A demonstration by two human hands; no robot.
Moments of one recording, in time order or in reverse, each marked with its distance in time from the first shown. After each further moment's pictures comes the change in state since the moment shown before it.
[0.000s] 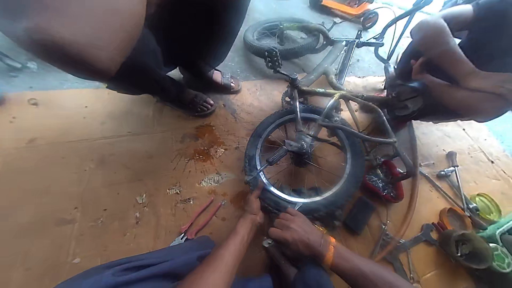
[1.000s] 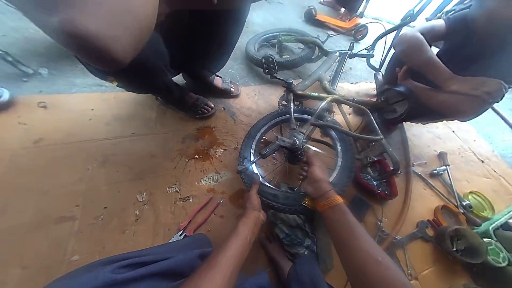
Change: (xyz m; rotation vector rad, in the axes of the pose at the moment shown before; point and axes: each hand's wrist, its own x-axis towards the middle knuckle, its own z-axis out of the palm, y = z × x) left_hand -0.034 0.009 0.032 0.064 0.220 0.051; right_hand 0.045 0.075 -0.065 1.560 0.975 1.119
